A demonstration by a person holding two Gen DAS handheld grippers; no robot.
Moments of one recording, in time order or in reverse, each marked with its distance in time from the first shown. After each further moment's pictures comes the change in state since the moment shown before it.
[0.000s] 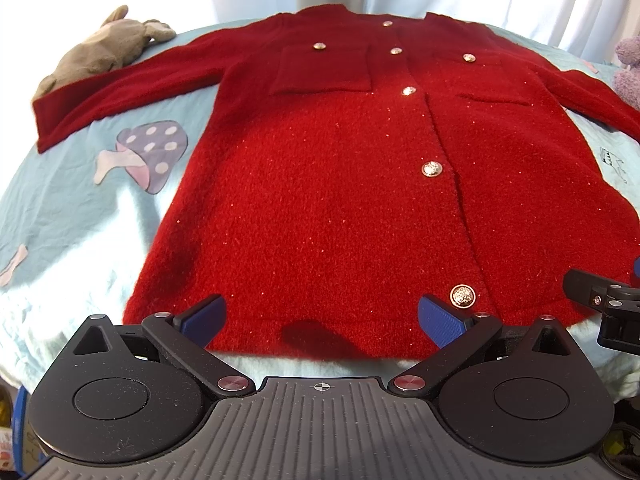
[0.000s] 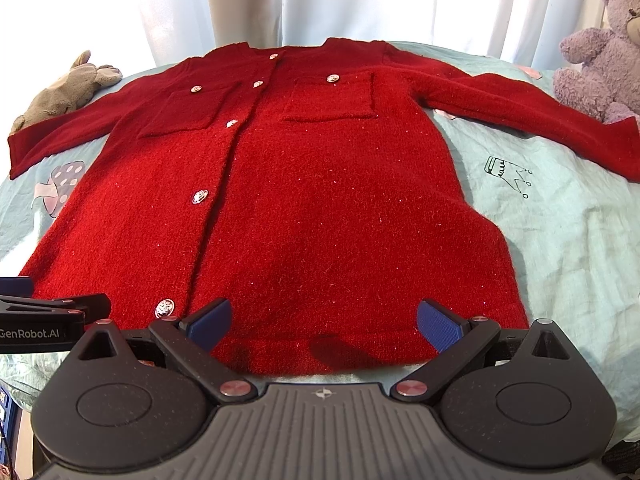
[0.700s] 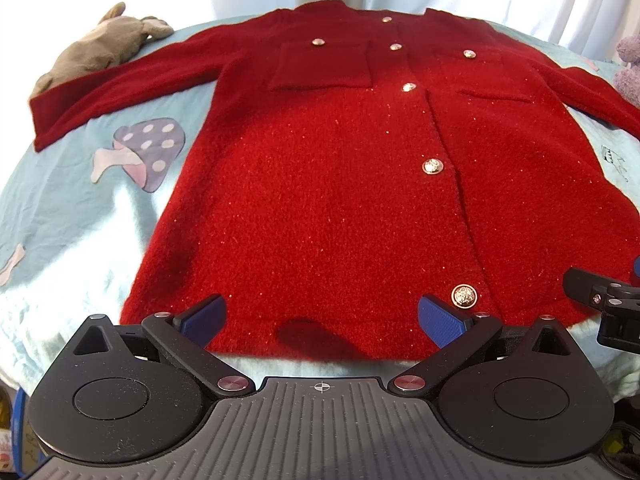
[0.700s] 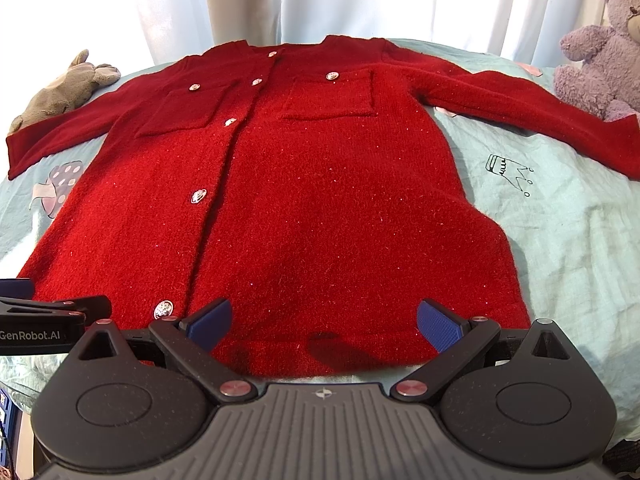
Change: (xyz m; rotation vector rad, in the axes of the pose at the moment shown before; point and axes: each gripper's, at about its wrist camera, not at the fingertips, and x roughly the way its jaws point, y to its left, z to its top) left arm 0.003 0.000 0.002 -0.001 0.016 -0.003; right arm 0.003 0.000 0.000 0.003 0.005 -0.001
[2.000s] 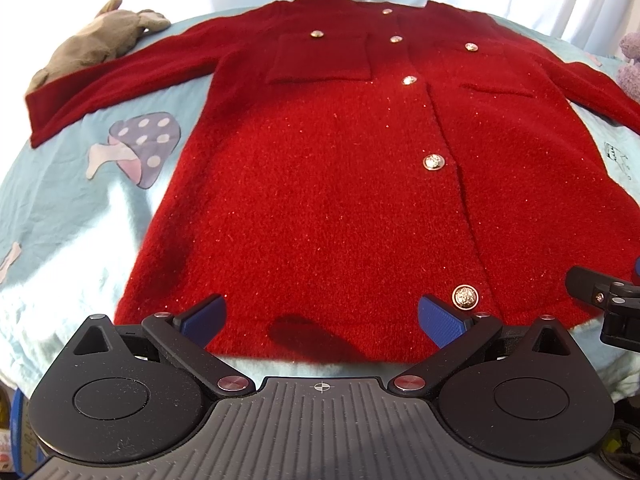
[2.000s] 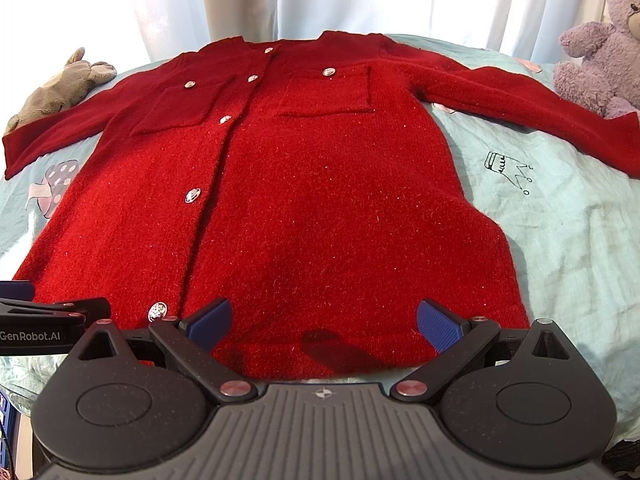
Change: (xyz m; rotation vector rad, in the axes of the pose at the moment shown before) left arm 0.006 -0.001 0.006 0.001 0.031 -0.003; right arm 0.006 -0.003 0.001 0.005 0.014 -0.002
